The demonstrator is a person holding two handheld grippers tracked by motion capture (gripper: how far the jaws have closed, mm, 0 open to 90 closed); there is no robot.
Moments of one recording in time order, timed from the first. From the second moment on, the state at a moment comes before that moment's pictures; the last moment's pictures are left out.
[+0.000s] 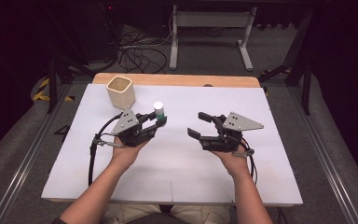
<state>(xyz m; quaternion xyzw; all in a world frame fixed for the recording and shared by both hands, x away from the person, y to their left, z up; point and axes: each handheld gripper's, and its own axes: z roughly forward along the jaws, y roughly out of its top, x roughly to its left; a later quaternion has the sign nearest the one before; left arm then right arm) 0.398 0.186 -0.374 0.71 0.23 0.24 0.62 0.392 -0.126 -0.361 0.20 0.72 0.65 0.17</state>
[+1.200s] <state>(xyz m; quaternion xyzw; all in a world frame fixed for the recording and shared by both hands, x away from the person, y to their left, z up) 0.434 0.242 -0.340 0.71 0.27 0.30 0.58 0.394 -0.143 -0.357 0.21 0.70 0.65 0.18</state>
